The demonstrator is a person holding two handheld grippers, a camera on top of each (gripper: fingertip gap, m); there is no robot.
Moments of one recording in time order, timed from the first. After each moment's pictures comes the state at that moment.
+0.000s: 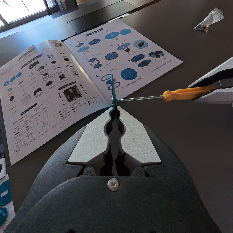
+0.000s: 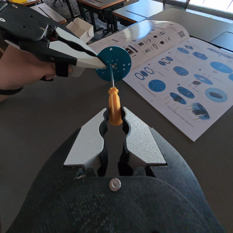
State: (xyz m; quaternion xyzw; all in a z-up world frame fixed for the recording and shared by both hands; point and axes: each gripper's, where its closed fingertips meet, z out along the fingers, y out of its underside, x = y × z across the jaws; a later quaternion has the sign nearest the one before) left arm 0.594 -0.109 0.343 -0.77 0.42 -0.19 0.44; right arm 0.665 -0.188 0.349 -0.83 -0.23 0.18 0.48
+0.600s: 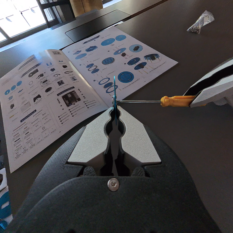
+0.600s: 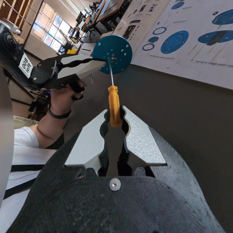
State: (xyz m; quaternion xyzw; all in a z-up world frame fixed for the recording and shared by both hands) left arm 0.598 -0.112 0.344 -0.75 0.43 -0.20 0.46; right arm 0.661 -0.196 0.331 -0.83 -0.05 0.43 0.36
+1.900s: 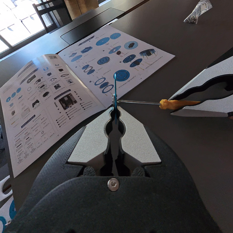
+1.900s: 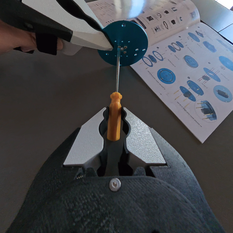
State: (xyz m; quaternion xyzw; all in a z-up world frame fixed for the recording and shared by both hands) left arm 0.602 -0.118 0.341 -0.73 0.46 -0.18 0.46; right arm 0.650 -0.186 0.311 -0.85 -0.27 0.08 0.44
